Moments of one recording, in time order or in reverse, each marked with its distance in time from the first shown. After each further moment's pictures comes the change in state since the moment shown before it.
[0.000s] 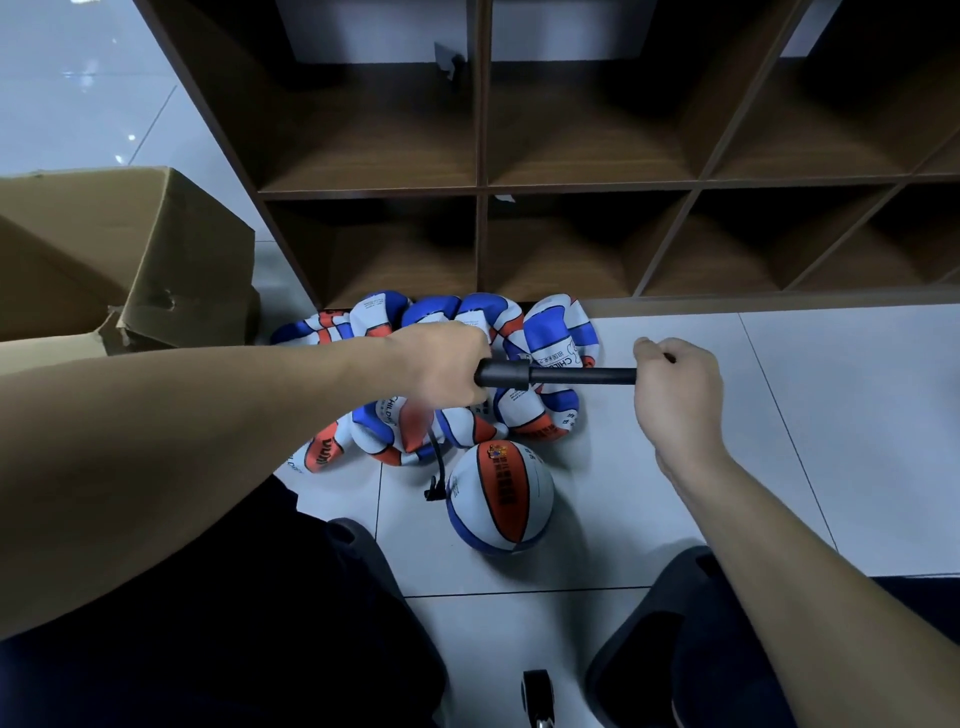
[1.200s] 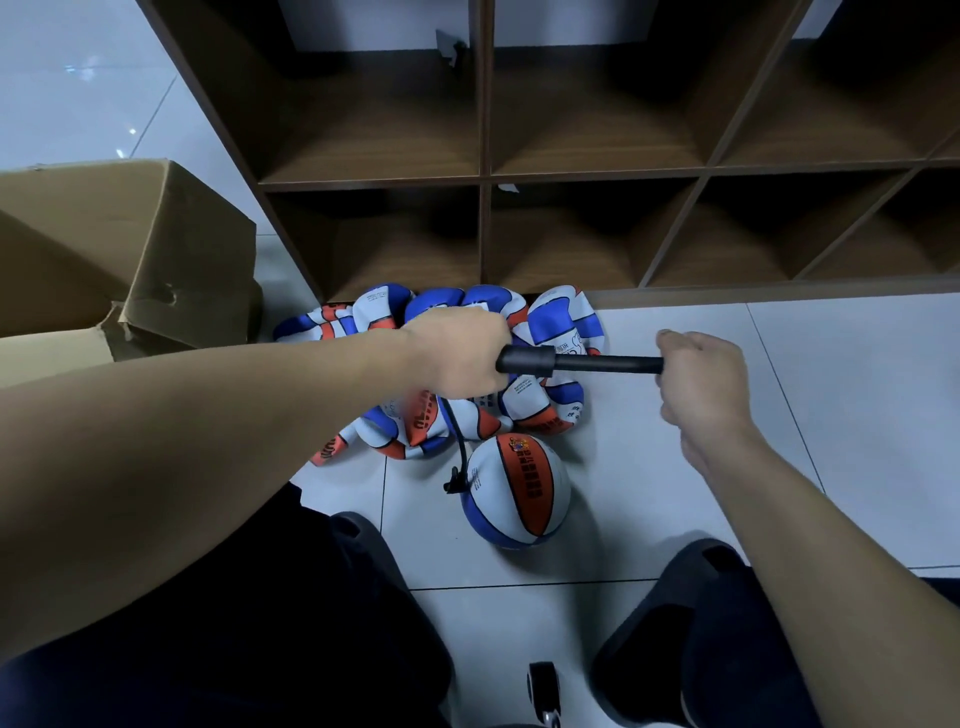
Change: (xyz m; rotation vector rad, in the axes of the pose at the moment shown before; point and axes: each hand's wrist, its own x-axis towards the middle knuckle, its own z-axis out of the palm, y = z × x) left_hand 0.012 0.009 0.002 0.089 0.104 0.020; right_hand 0.008 -0.002 -0.013 0.109 -0.034 0.154
